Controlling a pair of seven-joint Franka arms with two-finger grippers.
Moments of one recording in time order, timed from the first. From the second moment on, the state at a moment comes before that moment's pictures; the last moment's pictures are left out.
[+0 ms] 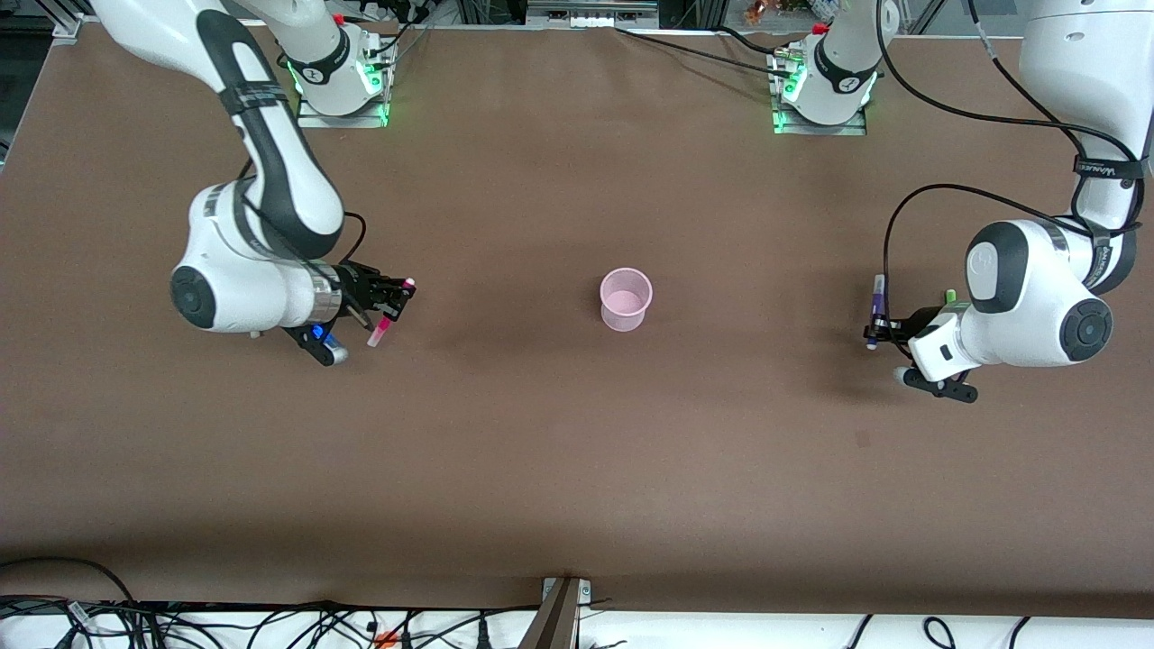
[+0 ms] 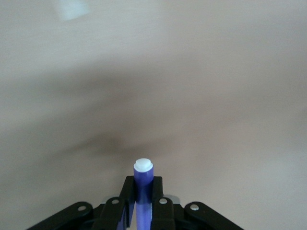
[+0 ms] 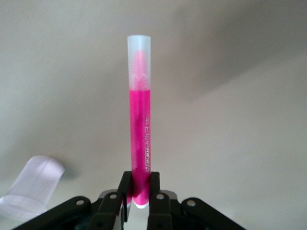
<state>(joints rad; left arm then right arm) 0.13 0.49 -0.09 -1.79 -0.24 1.96 0.45 0.22 0.42 0.01 -1.77 0.56 1.82 0.67</state>
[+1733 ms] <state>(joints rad) 0.12 0.71 -0.24 -1.66 -1.25 1.56 2.02 0.17 0.59 0.02 -1.76 1.65 1.46 0.73</state>
